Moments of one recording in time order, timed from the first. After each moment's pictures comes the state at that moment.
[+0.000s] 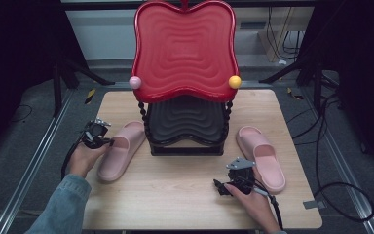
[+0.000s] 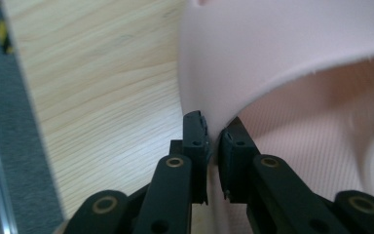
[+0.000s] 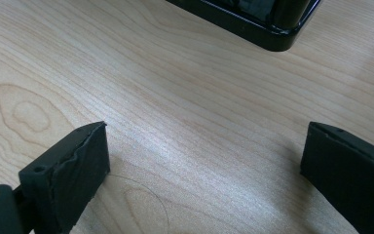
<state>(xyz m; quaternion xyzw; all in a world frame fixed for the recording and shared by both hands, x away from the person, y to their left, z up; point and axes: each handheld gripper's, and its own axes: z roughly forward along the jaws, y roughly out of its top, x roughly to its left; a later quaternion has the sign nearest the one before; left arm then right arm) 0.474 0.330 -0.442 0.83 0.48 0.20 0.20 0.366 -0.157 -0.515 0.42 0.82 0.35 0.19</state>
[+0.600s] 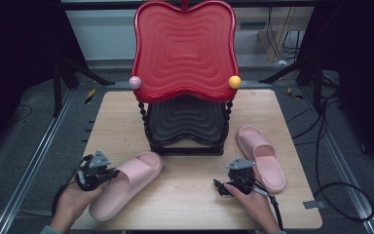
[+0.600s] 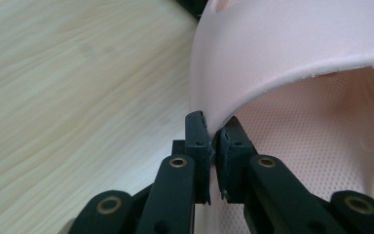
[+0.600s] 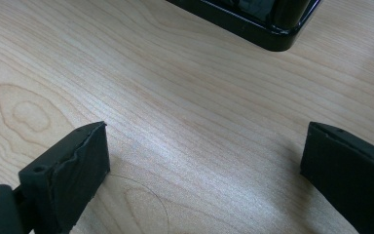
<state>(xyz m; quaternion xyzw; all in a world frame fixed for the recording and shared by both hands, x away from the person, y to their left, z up) 0.345 0.279 -0.429 0.87 0.37 0.18 0.28 0.366 -0.157 -0.515 0.42 0.82 0.35 0.19</state>
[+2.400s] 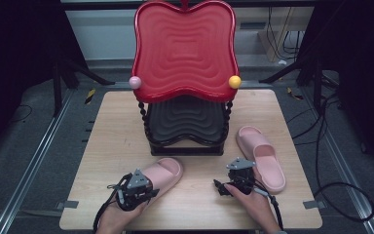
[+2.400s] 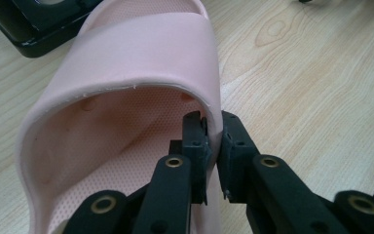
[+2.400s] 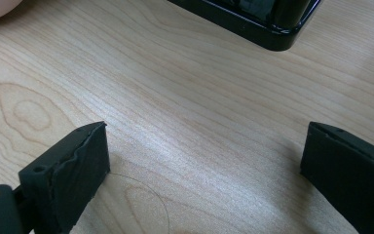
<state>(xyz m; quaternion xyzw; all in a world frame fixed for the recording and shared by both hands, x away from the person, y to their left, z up) 0.310 0.196 -0.464 0.86 0.34 0.12 0.35 0.366 -0.157 -0.515 0.42 0.82 0.35 0.19</state>
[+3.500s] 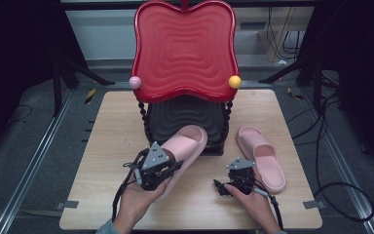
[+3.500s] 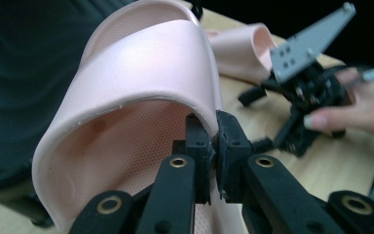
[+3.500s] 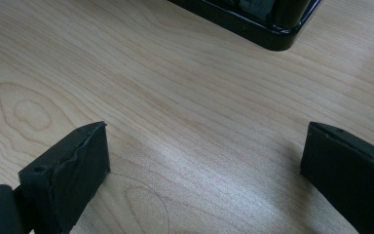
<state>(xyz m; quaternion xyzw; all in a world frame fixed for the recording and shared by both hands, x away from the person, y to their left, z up) 0.326 0.128 -0.365 0.82 0.30 0.18 0.46 0.366 -0.157 -0.515 0.42 0.82 0.35 0.19</state>
